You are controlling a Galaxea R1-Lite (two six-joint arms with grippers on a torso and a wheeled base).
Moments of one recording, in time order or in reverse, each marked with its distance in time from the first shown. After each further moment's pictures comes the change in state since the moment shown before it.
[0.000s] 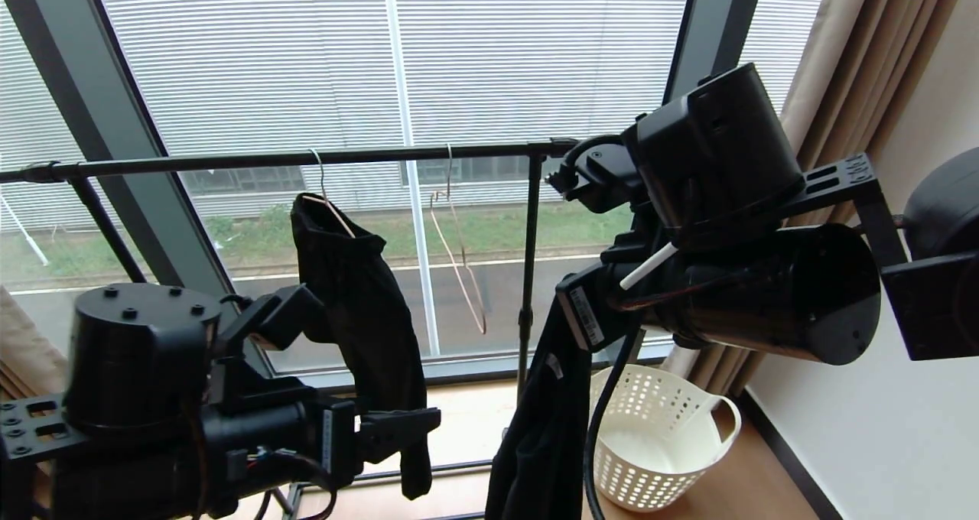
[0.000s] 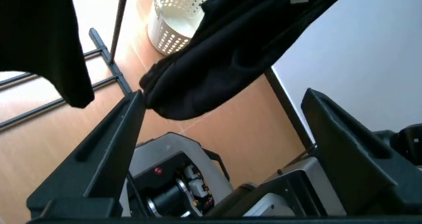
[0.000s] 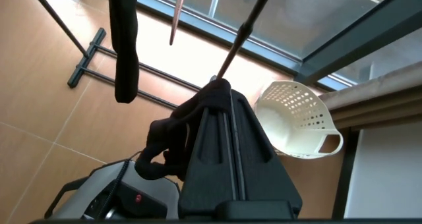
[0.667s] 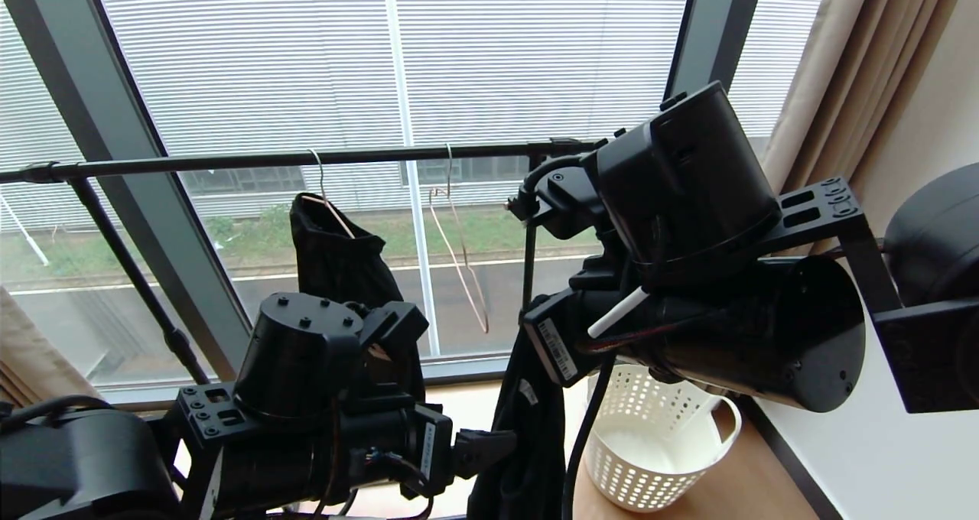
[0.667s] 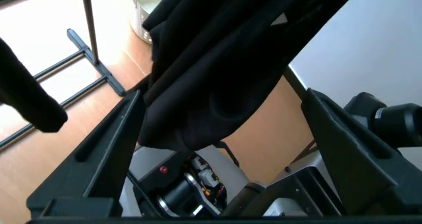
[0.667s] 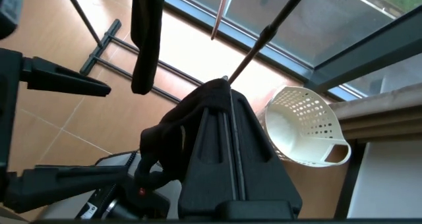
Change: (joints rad) left arm -0.118 0.228 -0.089 -0.092 -0.001 0.058; right arm 0.082 0.017 -0.005 0.000 -0.005 -0.001
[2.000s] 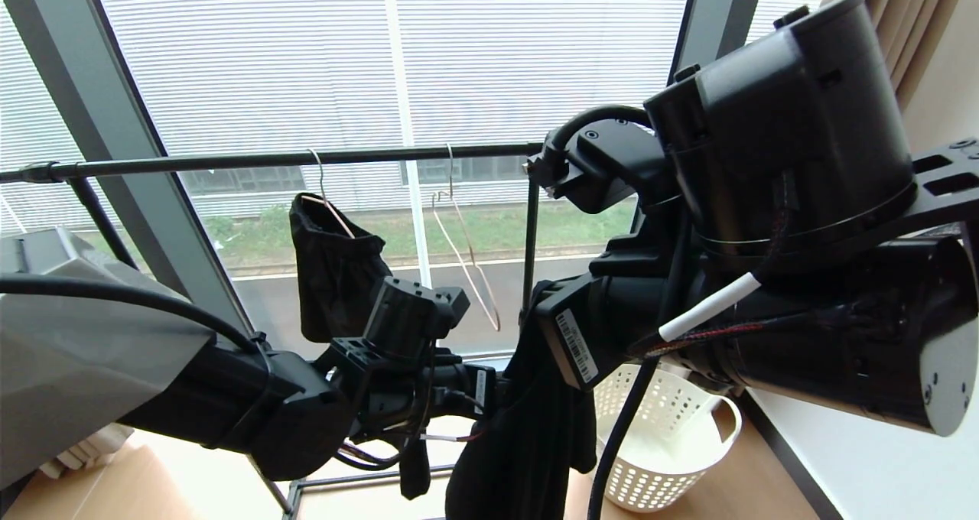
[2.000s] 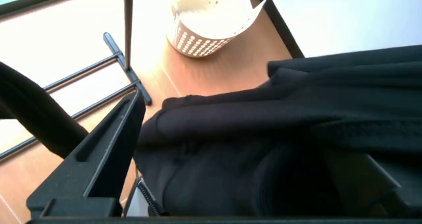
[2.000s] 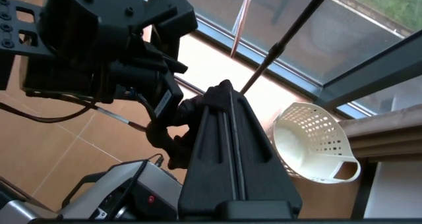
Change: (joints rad) left arm 0.063 0.338 -0.265 -0.010 0.096 0.004; right arm 0.052 -0.076 -0.001 0.001 -0.004 0.001
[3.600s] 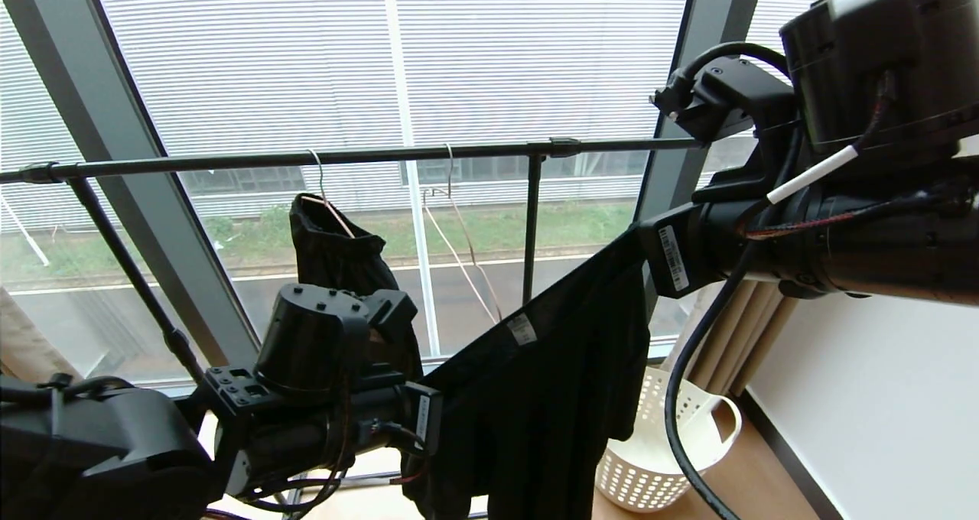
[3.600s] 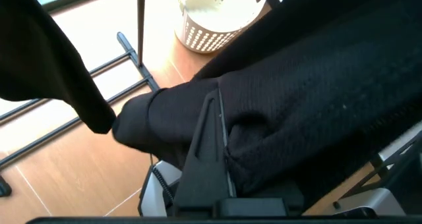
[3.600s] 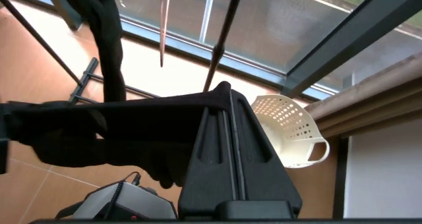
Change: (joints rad) left arm 0.013 -0.294 0.240 0.018 0.026 0.063; right arm -0.237 -0.080 0.021 0.005 0.000 -0.041
